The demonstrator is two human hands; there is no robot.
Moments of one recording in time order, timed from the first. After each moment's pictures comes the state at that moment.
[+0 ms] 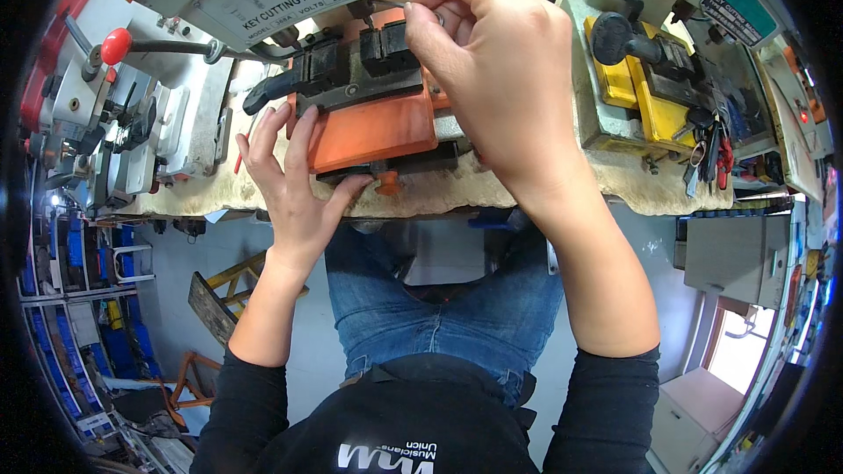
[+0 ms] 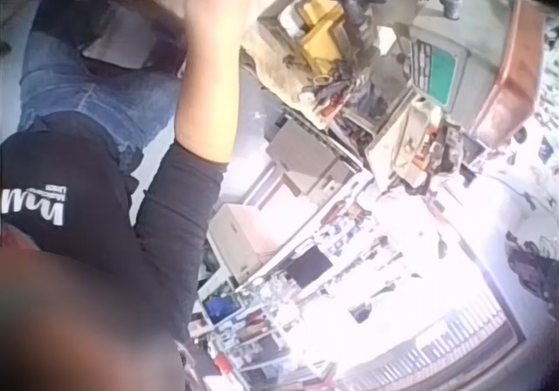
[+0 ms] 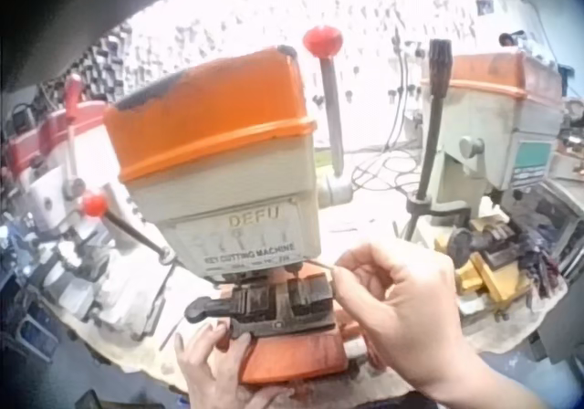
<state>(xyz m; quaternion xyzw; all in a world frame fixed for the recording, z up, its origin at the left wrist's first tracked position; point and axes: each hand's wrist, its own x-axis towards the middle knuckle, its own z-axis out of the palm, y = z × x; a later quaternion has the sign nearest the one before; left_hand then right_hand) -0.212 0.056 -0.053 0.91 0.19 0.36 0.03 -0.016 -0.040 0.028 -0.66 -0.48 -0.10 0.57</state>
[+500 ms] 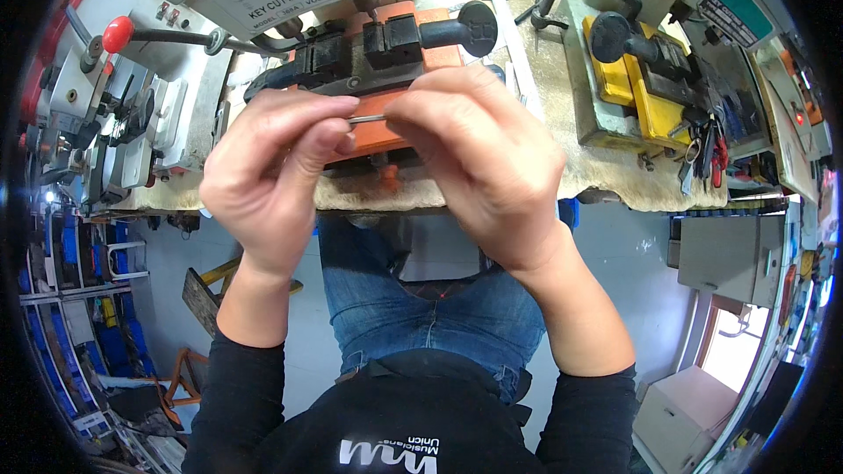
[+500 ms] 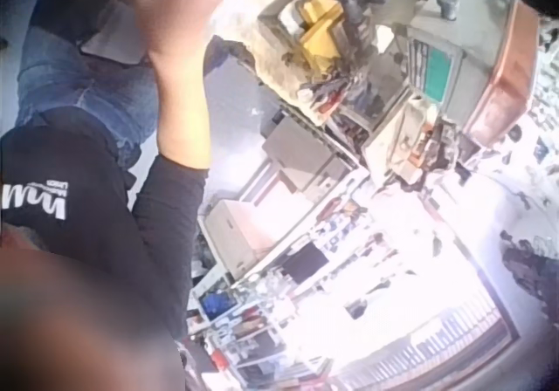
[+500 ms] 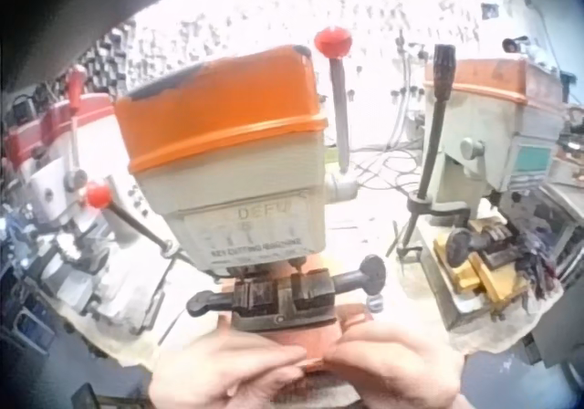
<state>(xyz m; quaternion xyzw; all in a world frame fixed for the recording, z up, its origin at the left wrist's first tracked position) -0.179 0.042 0.027 0.84 0.00 0.44 0.32 -0.044 -0.077 0.005 -0.57 -0.59 -0.13 0.56</state>
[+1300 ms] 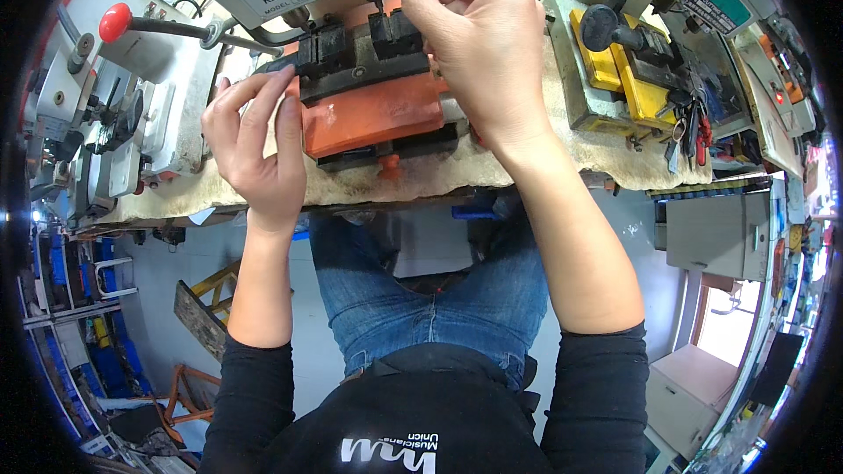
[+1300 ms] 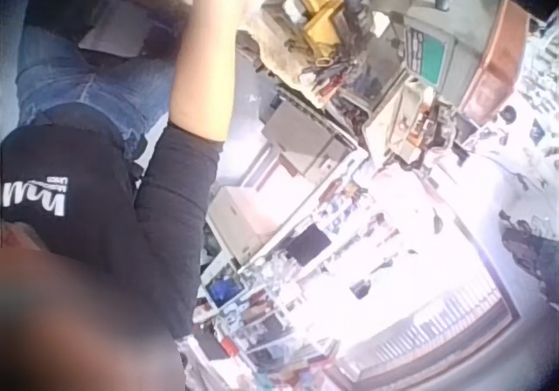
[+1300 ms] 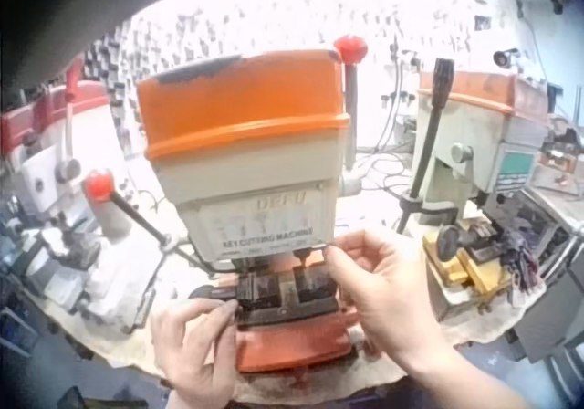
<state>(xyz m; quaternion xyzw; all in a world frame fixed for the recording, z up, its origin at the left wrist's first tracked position) -0.191 0.086 -0.025 0.82 0.11 0.56 0.02 -0.021 -0.026 0.020 -0.64 -0.37 0.08 0.67</state>
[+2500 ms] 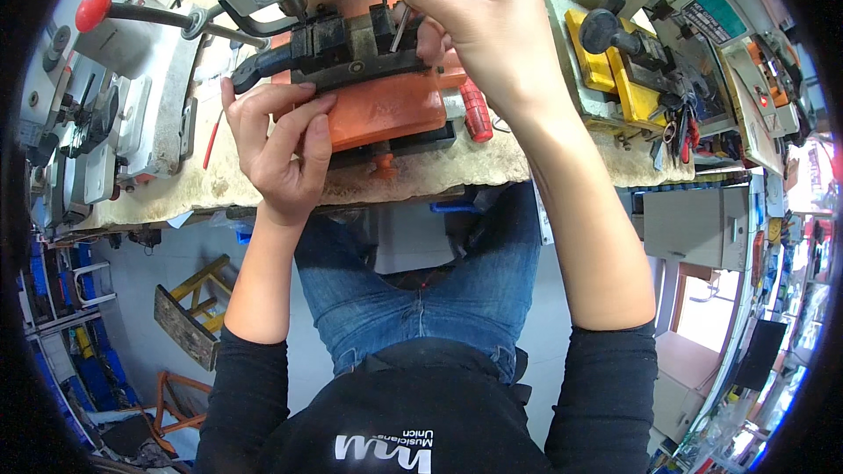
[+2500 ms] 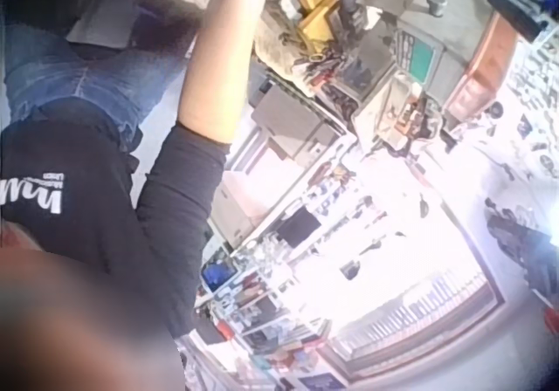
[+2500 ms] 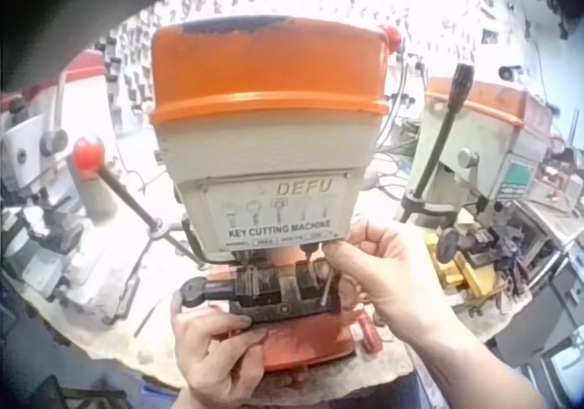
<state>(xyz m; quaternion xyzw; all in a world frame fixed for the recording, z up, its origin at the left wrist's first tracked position) -0.187 0.083 -0.049 0.84 0.08 0.53 0.10 -0.011 -0.024 0.029 -0.64 -0.41 0.18 0.62</state>
